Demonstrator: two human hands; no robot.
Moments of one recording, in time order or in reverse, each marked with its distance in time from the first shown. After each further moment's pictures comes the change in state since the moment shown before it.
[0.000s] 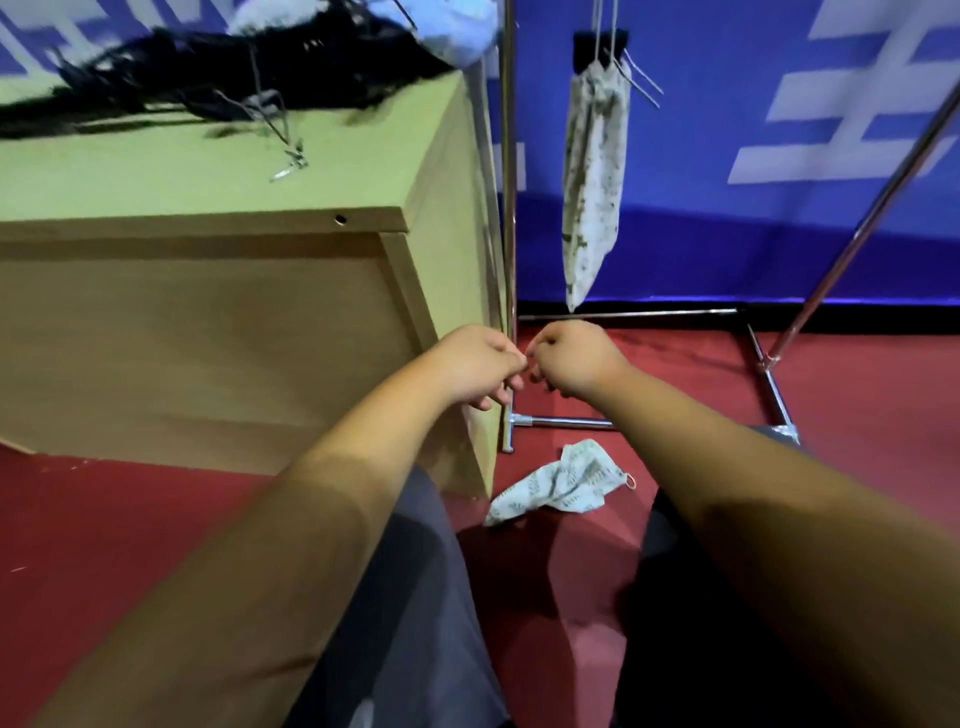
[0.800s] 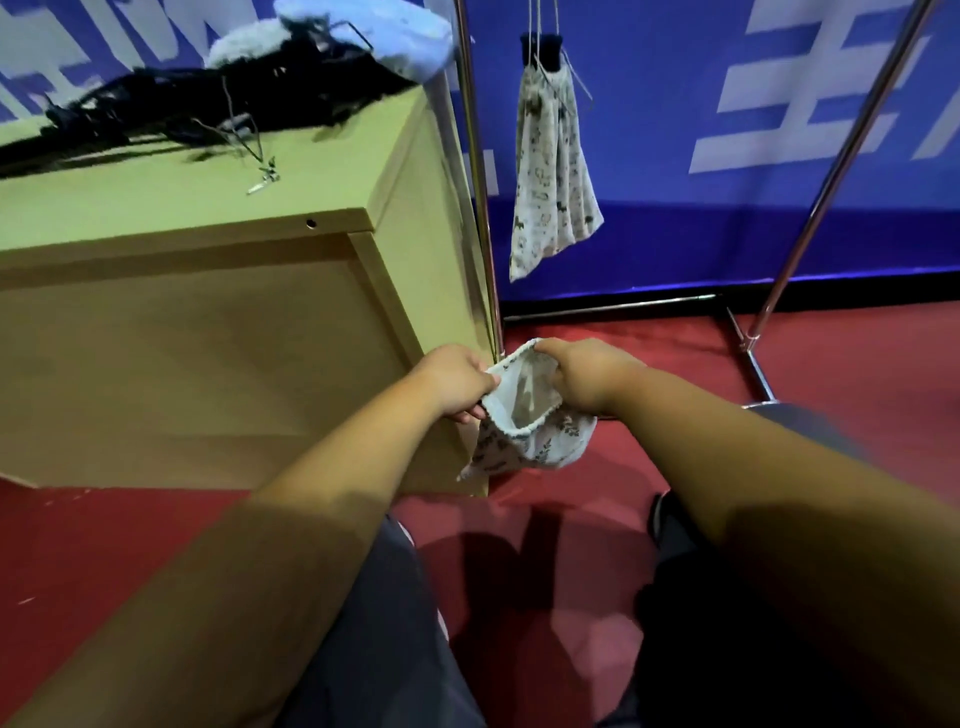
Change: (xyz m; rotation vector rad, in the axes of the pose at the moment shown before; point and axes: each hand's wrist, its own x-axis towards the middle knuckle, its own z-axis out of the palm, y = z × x) left_hand 0.003 -0.026 0.020 0.155 0.048 -0.100; right_hand -0.034 0.054 -0.017 -0.468 -0.109 -0.119
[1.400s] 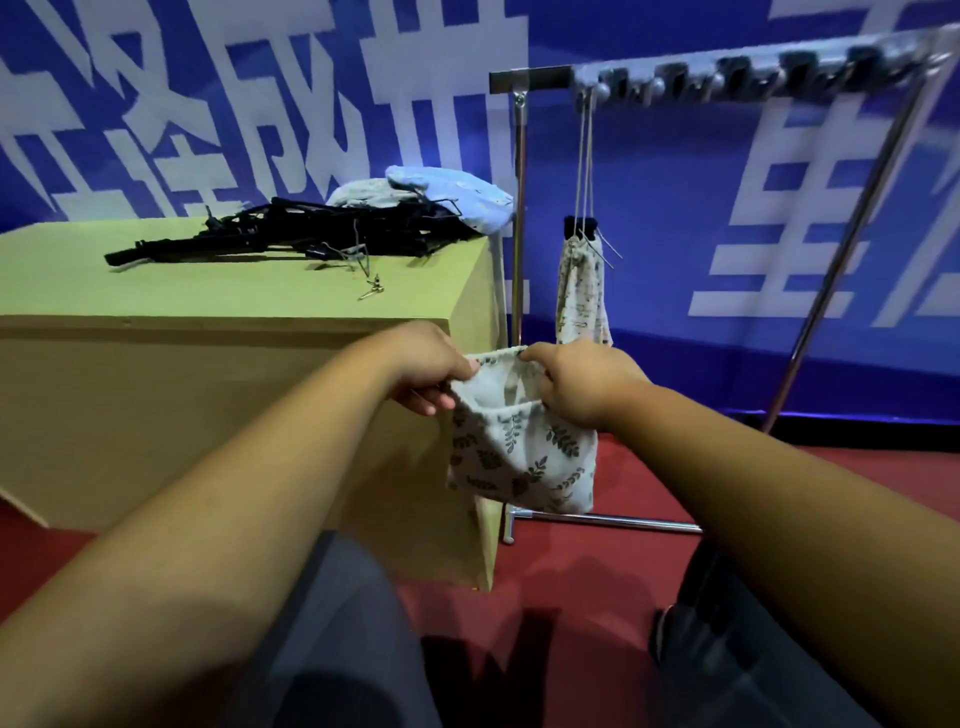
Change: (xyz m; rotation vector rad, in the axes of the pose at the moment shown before) left_hand -0.136 0.074 -0.141 -0.009 0.145 0.102; right_hand -0.073 -0.110 -0.131 -0.236 0.349 -0.186
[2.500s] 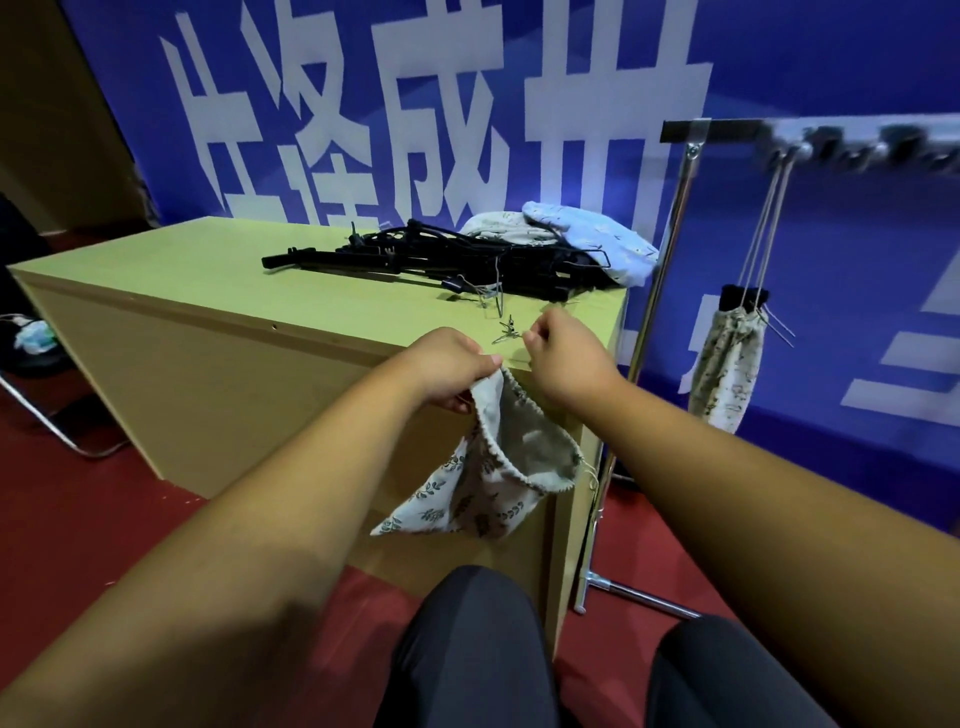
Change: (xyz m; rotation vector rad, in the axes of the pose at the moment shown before) left_hand 0.034 -0.078 -0.111 -0.185 0.276 0.049; right_hand 0.148 -0.144 -0.002 0.531 0.217 0.009
